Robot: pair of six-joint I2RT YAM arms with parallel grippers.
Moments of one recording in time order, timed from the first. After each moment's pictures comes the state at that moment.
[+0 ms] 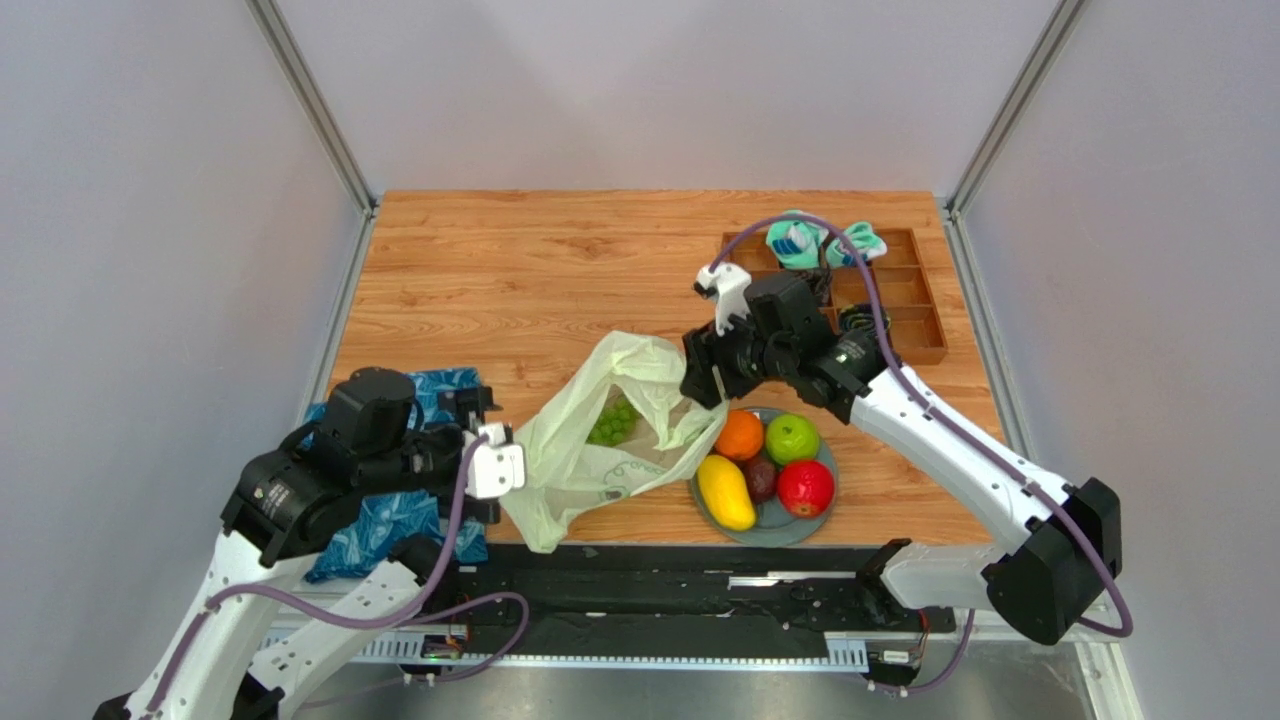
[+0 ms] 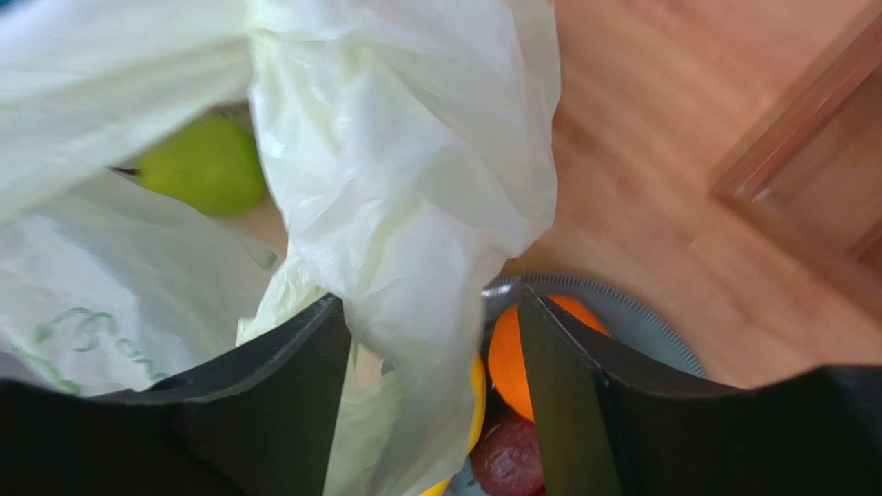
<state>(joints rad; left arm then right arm) -0.57 0.63 1.09 -1.21 0.40 0.99 0.66 1.27 1.07 -0.56 -0.21 0.15</state>
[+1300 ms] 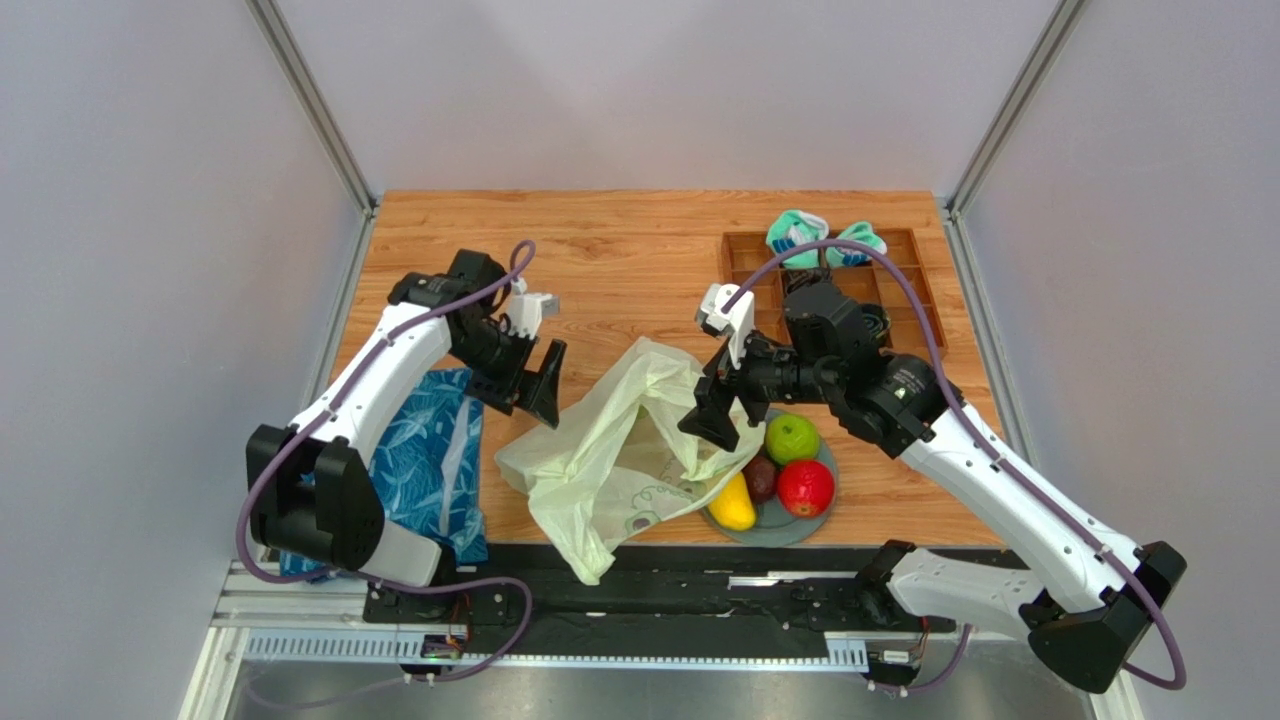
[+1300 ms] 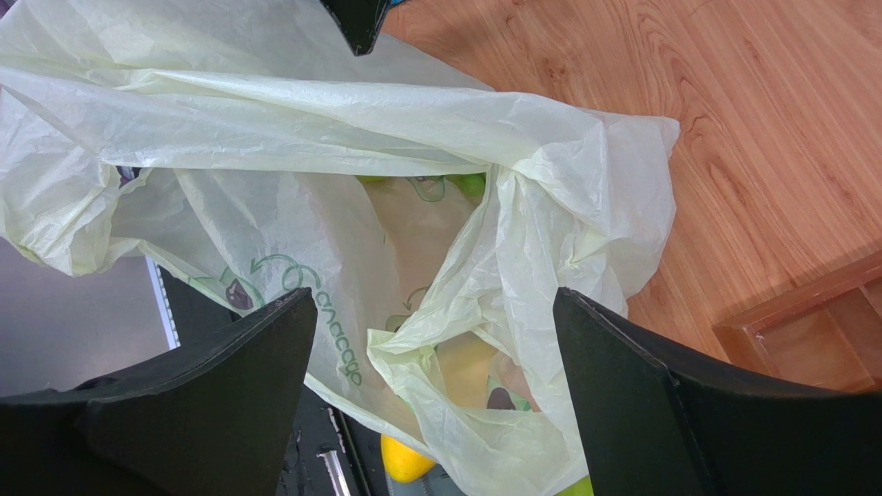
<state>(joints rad) -0.26 1.46 1.25 -1.16 0.45 0.12 0.73 1.07 1.16 -0.63 -0.43 -0.15</state>
